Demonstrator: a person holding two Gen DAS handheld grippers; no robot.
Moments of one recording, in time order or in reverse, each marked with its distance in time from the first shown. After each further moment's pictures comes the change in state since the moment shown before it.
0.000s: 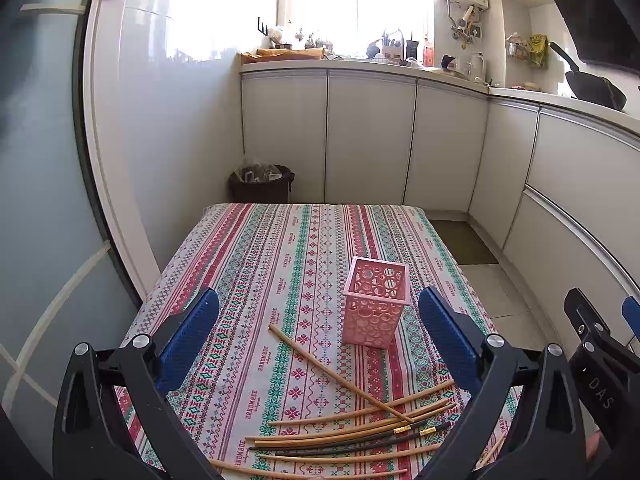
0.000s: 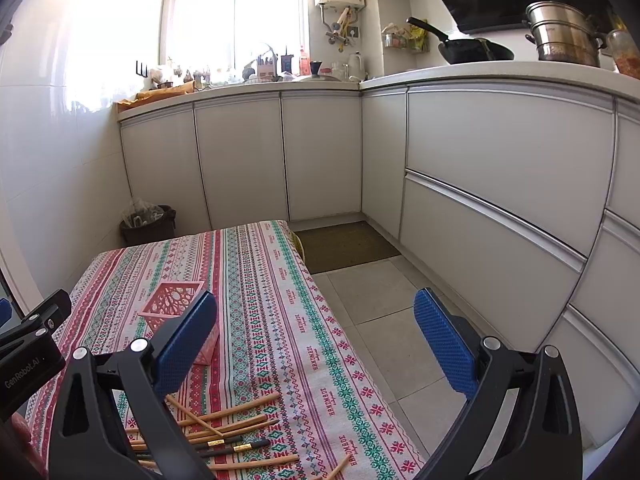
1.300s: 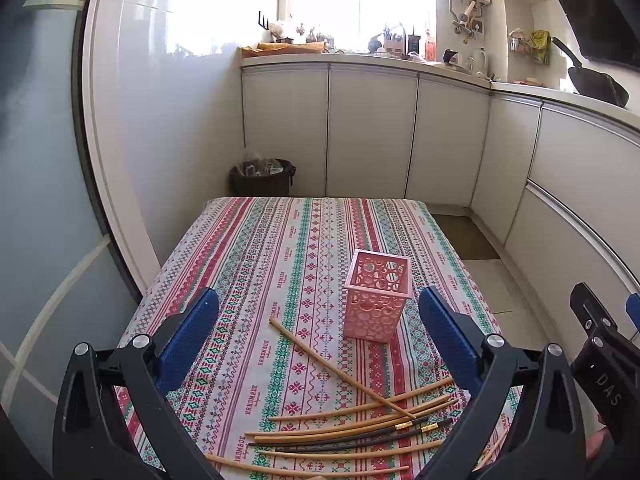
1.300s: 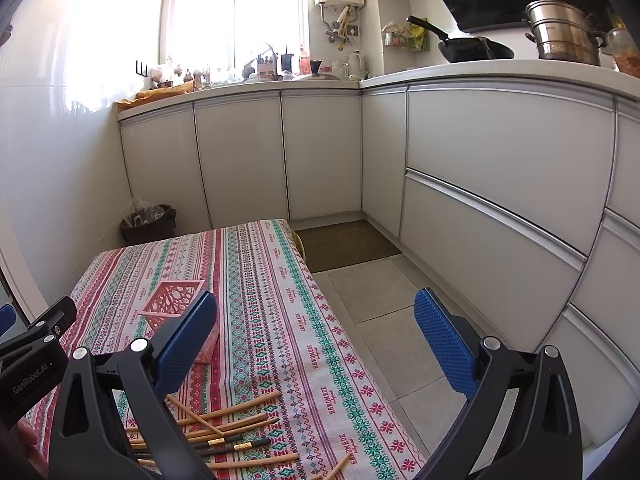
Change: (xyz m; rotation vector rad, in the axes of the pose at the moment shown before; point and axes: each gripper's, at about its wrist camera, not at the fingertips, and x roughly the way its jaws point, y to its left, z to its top) left arm 0.005 0.003 -0.003 -0.003 0.024 0.004; right arm 0.001 0.001 -0.002 0.004 0.004 0.000
